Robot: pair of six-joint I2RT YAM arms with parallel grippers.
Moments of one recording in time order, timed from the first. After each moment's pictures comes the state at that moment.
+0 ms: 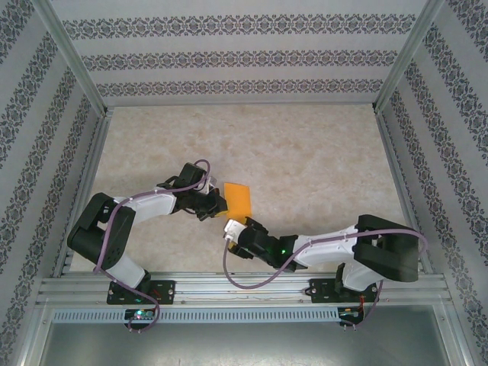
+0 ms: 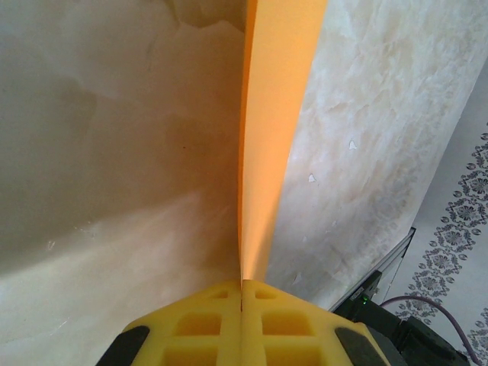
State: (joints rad) left arm -0.45 1.59 0.76 -0.18 0.64 -0.89; right arm 1.25 1.50 0.54 0.23 0.40 -0.07
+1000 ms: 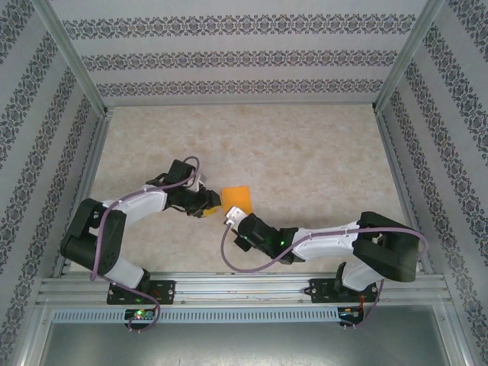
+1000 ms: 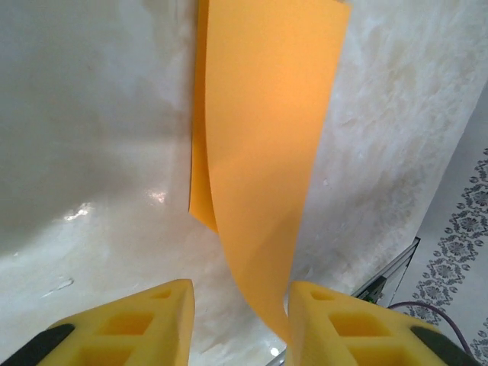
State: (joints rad) left arm -0.33 1.51 0.78 -0.34 0.65 -0.78; right arm 1.15 1.49 0.57 0.20 0.30 0.08
